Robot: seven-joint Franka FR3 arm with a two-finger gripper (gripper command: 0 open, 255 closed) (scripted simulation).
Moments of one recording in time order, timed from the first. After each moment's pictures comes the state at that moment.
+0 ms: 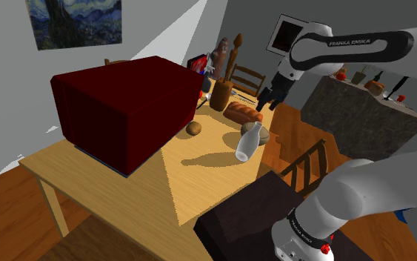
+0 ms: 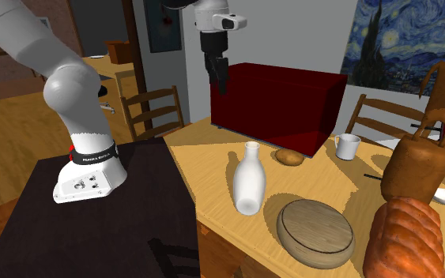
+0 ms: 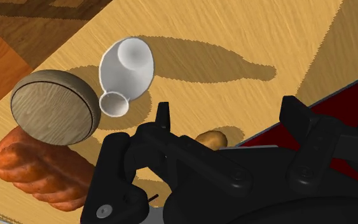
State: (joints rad) arm -0.10 -0.54 -0.22 -2.50 -0.05 2.05 -0.17
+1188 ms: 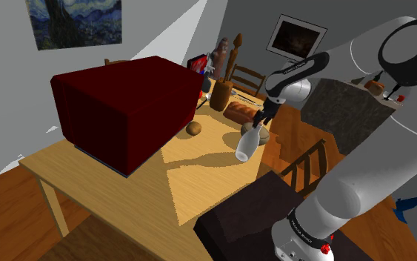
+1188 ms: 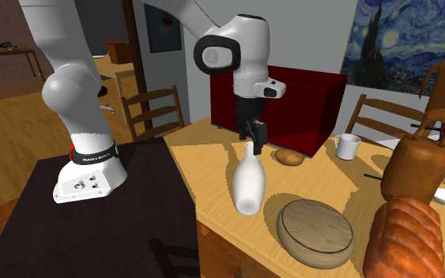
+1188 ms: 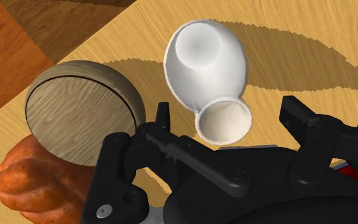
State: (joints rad) arm -0.13 -0.02 -0.41 -2.41 0.02 2.43 -0.49
